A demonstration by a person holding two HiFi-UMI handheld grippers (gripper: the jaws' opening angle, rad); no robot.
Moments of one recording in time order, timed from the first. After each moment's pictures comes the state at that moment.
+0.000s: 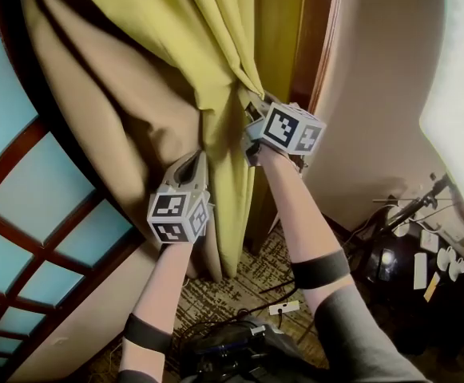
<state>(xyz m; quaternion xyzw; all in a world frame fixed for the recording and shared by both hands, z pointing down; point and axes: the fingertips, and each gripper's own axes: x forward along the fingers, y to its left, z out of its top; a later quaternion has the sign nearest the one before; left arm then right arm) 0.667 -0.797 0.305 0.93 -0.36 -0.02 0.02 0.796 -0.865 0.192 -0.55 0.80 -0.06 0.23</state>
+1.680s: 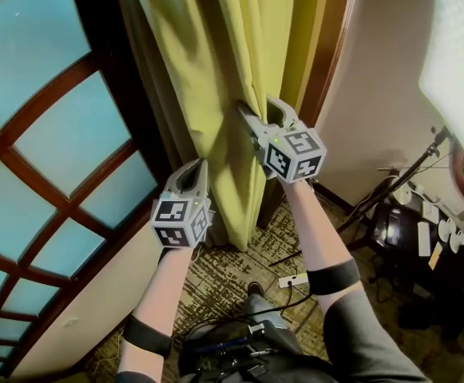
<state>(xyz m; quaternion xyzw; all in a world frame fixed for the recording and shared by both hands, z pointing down) 0.528 -0.706 0.365 0.94 -0.34 0.02 0.06 0.659 -0.755 0.260 -0.59 0.80 0.08 0.07</state>
